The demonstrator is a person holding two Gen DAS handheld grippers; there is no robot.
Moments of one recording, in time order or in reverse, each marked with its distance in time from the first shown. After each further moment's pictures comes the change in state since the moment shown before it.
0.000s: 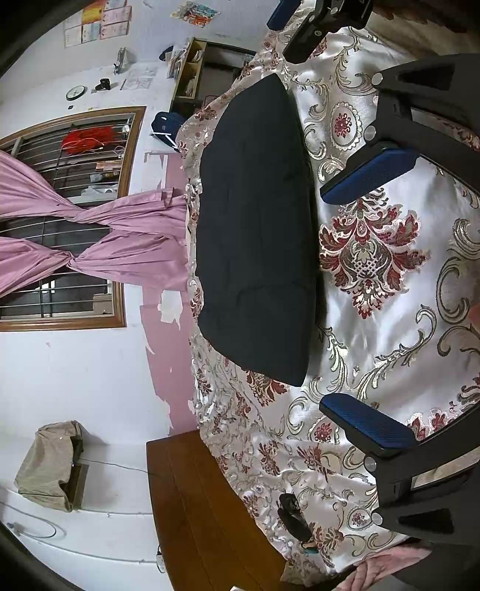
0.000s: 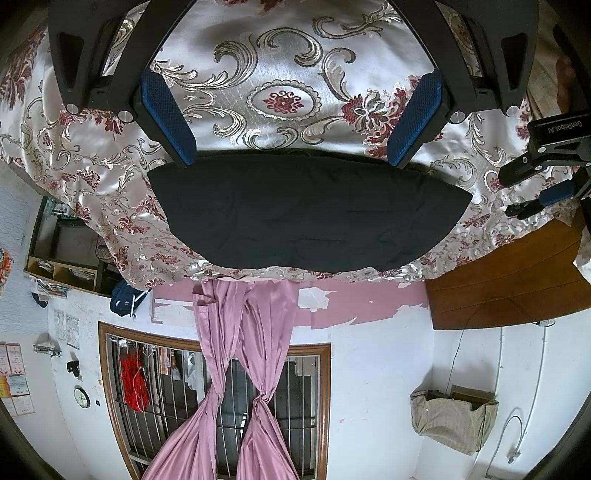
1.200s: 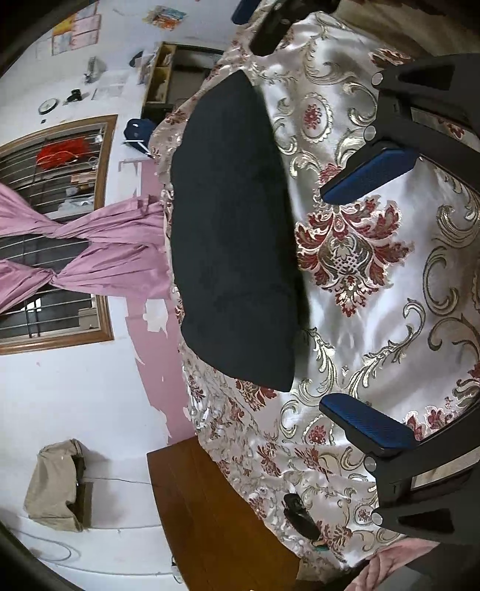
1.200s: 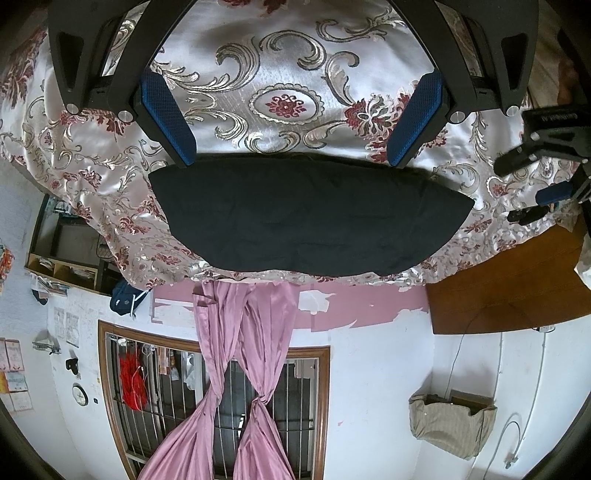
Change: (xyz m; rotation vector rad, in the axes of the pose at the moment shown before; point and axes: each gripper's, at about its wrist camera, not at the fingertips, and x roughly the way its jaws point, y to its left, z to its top) left arm 0.013 -0.007 -0.013 0.096 0.064 0.004; right arm 0.001 -0.006 -0.009 -0.008 0.011 -0.002
